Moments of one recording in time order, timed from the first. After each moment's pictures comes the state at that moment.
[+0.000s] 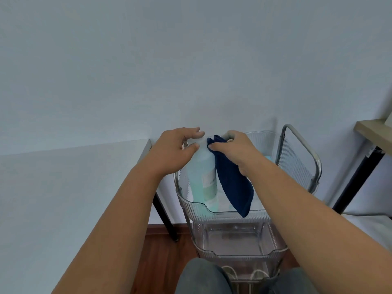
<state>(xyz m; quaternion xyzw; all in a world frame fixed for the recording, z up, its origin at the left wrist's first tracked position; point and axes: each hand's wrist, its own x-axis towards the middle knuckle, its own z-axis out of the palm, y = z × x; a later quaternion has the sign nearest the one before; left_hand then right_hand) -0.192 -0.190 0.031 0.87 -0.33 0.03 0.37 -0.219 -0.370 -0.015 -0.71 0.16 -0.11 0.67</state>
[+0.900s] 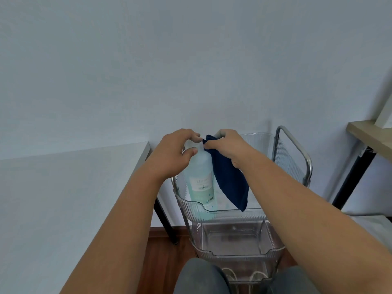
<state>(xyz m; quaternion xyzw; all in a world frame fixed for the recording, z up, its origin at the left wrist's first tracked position) -0.205 -0.191 0.035 0.88 -0.36 0.07 0.28 -0.212 -0.369 -0.001 -0.74 0.14 -0.08 0.66</state>
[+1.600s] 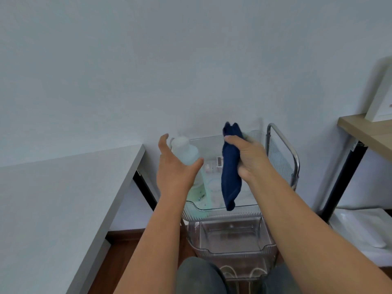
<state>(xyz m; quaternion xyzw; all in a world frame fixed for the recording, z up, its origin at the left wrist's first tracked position) -0.232 -0.237 -0.025 0.88 -0.06 0.16 0.44 -0.264 -0.396 -0.019 -0.37 0.16 -0.21 0.89</state>
